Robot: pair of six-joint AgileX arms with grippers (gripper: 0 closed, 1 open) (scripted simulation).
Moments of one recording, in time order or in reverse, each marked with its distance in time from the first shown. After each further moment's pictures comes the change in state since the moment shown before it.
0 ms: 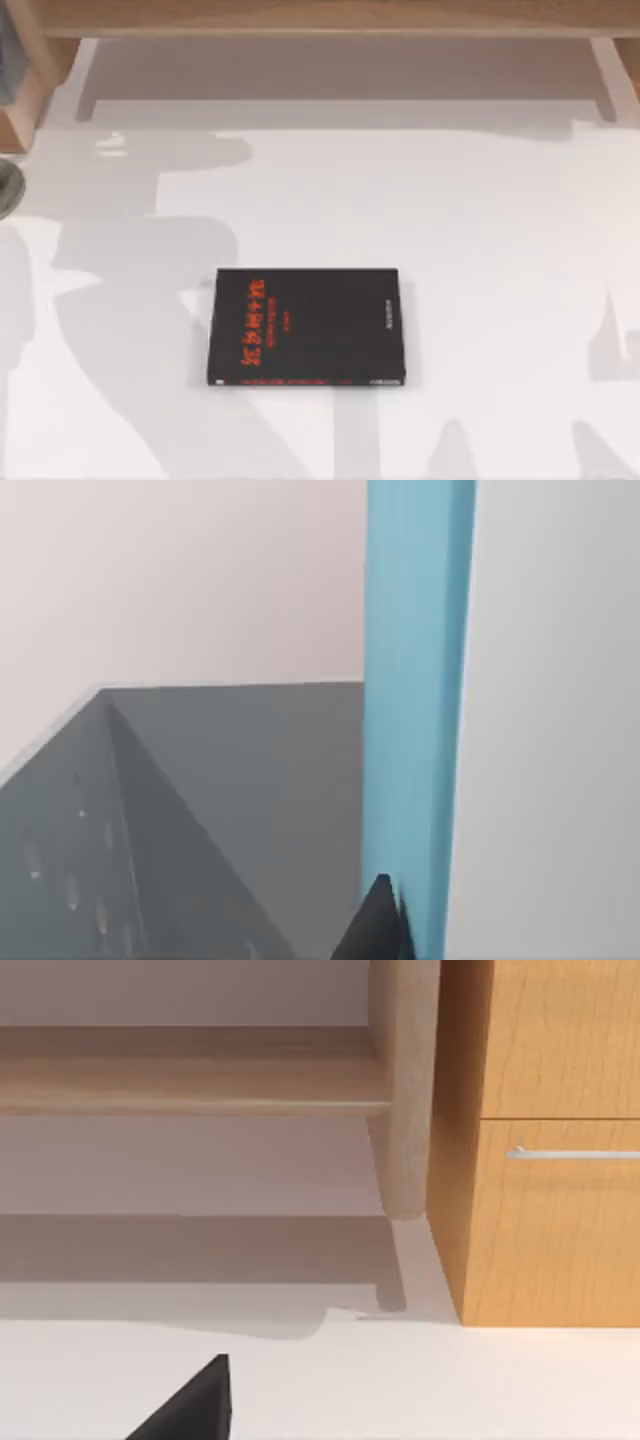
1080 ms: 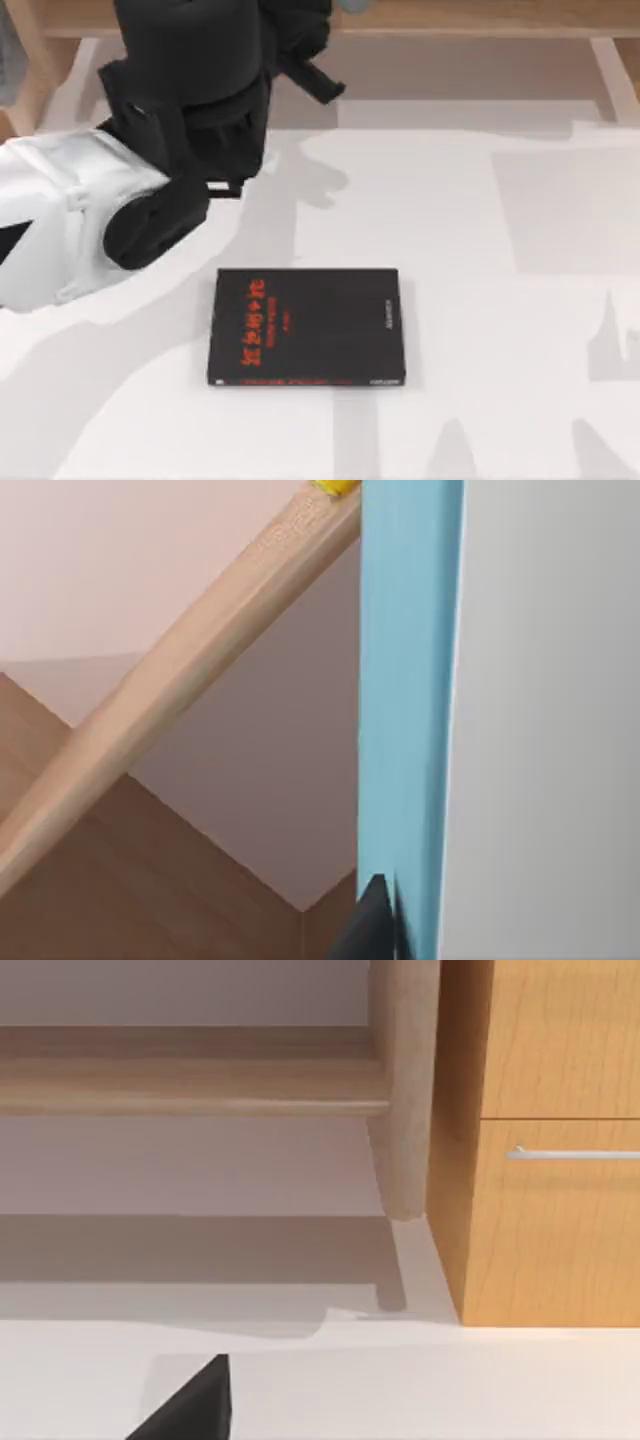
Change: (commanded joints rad) left arm -1.129 -0.533 -0.529 -0.042 -1.040 0.745; right arm 0.000 0.000 0.000 0.000 0.000 0.000
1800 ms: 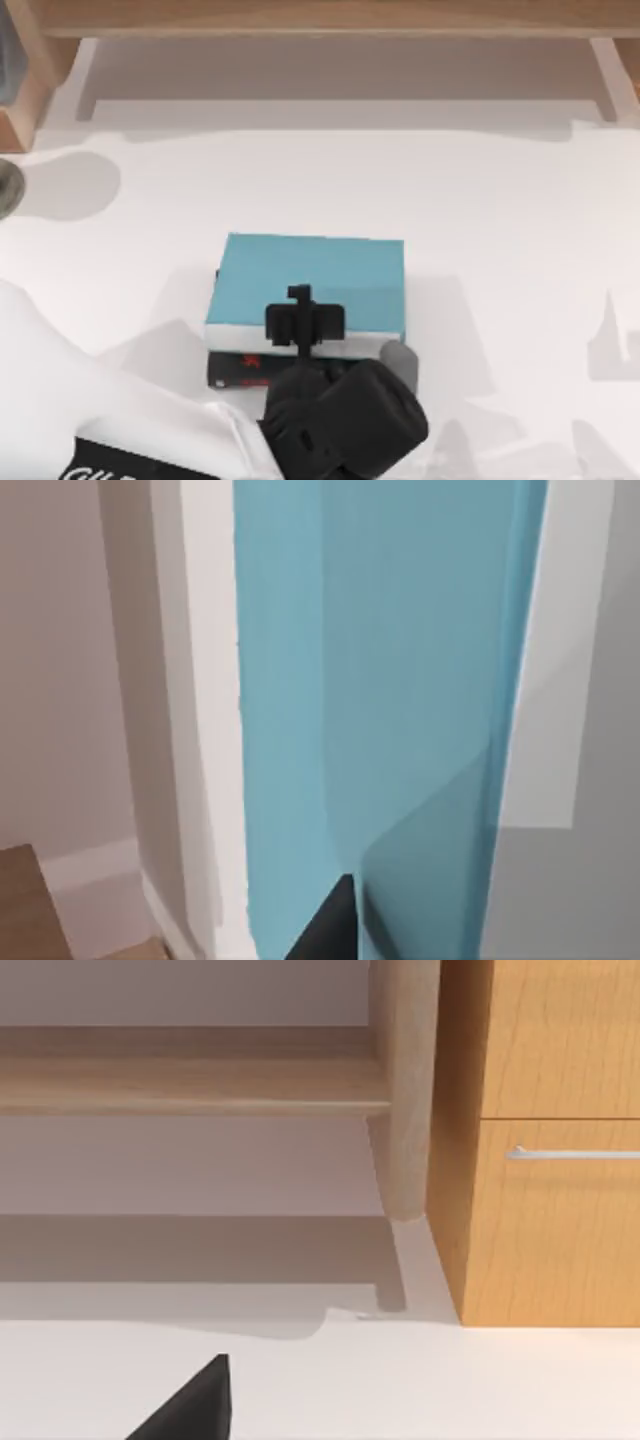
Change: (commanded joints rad) left arm -0.388 0.306 -0.370 -0.194 -0.211 0.017; right arm 0.000 0.000 0.000 0.000 0.000 0.000
